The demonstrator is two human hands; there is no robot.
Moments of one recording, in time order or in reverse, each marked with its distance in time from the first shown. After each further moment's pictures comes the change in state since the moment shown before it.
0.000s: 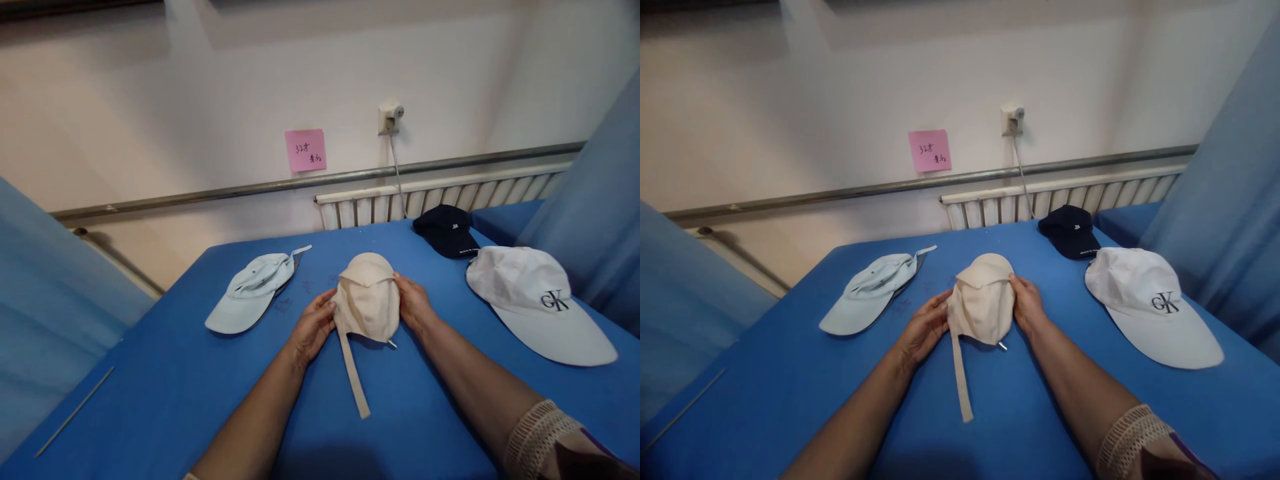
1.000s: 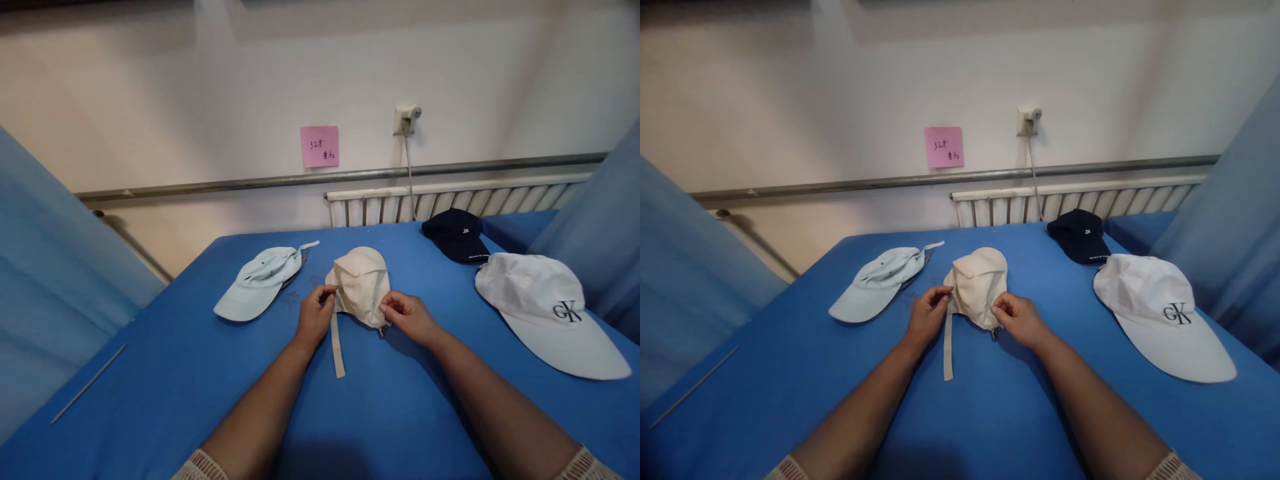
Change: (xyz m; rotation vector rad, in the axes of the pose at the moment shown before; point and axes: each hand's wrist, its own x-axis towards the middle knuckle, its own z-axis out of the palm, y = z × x) left_hand 0.010 -0.005 -0.014 0.888 0.263 0.610; right_hand -0.049 -0.023 0.007 -0.904 -0.478 -0.197
